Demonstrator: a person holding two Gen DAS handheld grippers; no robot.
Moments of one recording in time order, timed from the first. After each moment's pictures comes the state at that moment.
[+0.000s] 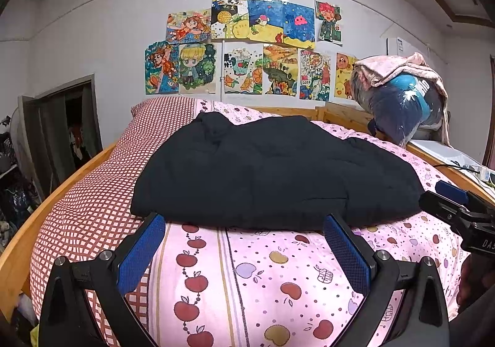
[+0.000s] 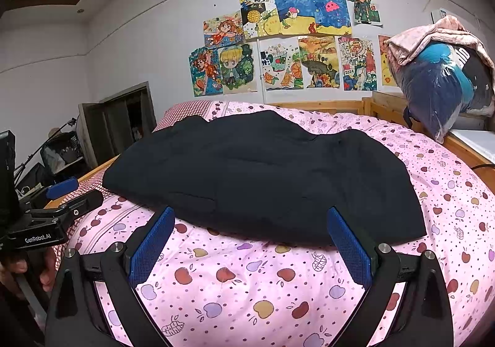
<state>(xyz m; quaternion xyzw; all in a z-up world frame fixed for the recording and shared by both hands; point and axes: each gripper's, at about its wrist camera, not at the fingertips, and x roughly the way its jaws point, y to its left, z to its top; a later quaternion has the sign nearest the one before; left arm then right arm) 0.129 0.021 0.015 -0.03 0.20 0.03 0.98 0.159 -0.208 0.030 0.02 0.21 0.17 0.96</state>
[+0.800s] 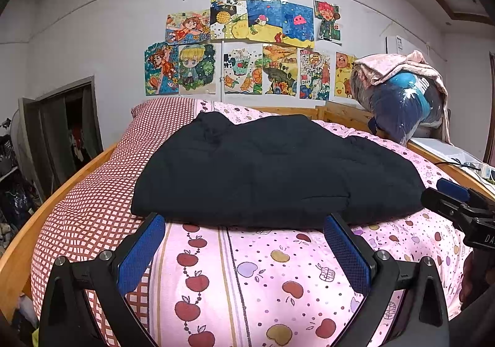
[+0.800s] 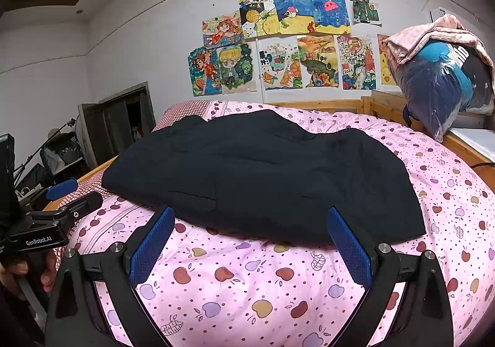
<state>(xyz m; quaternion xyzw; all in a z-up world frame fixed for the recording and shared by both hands) 0.128 0.020 0.013 -0.03 0.20 0.03 0.98 0.160 -0.210 0.031 0.02 0.21 0.17 0.96</state>
